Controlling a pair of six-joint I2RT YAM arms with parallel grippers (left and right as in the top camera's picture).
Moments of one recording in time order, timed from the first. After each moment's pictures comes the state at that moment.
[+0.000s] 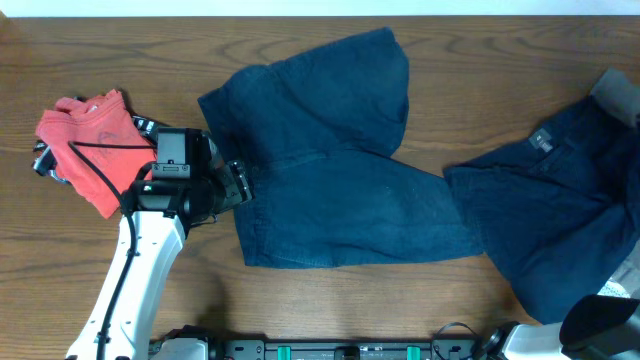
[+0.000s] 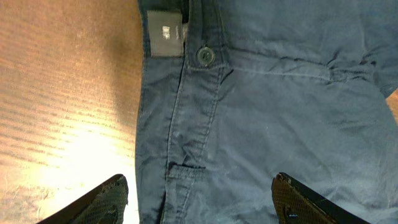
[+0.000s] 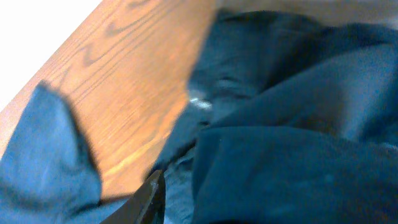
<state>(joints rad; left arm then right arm) -0.05 1.29 0.89 -0.76 0.23 -0.44 -0.59 1.60 1.81 -1.25 -0.24 0.21</state>
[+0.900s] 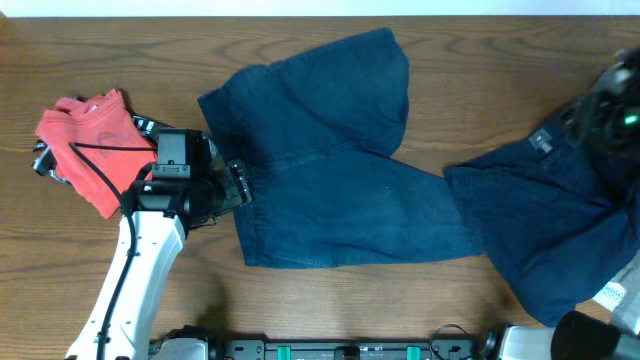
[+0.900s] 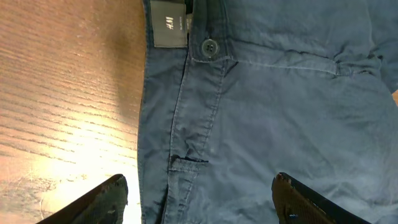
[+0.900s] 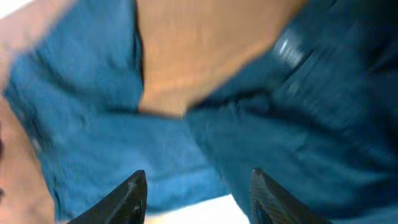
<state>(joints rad) -0.05 1.29 0.89 -0.78 0.23 -0.44 -0.35 1.55 1.79 -1.46 -0.32 0.02</state>
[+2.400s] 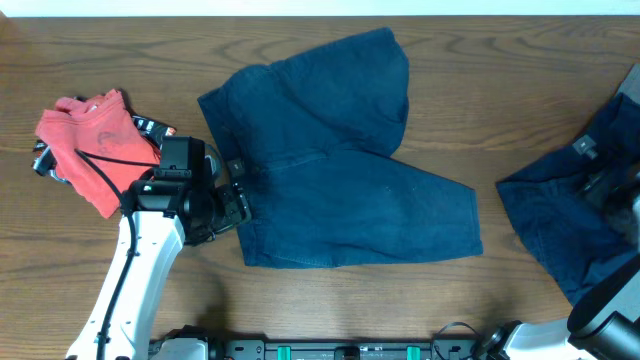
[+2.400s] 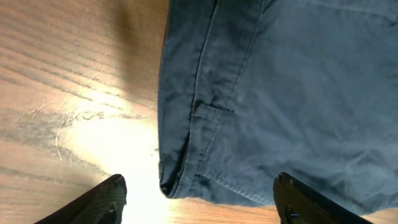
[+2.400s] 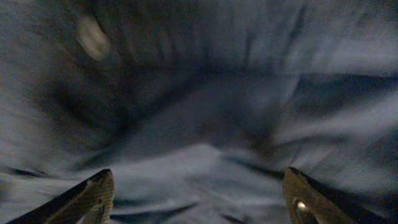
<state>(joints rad) -0.05 1.29 0.89 -0.96 0.23 -0.44 -0.66 1.65 1.16 -0.76 0.11 0.20</state>
